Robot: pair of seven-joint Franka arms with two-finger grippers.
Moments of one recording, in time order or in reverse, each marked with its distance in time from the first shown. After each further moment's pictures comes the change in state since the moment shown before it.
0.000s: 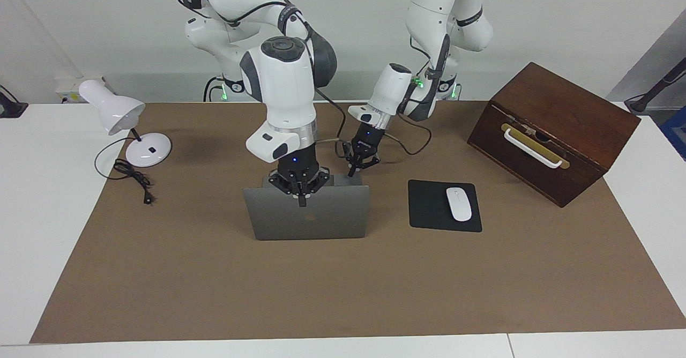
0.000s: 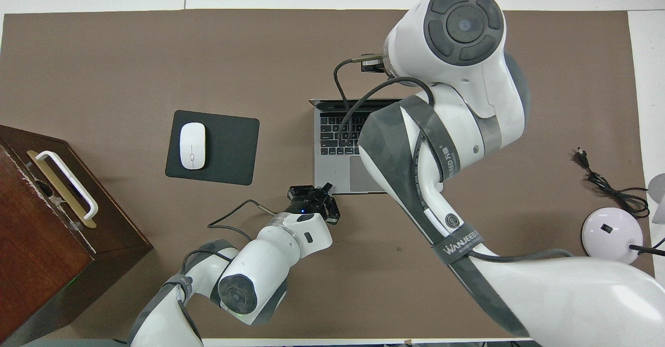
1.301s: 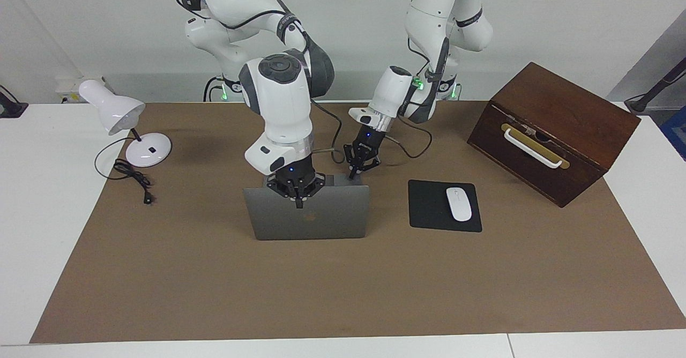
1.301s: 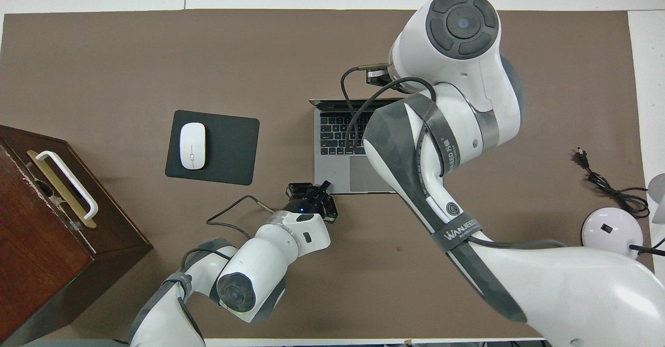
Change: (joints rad) left arm 0.004 0.005 0.008 0.001 0.000 0.010 0.078; right arm -0.018 0.012 -0.002 -0.043 0.067 -0.055 0.000
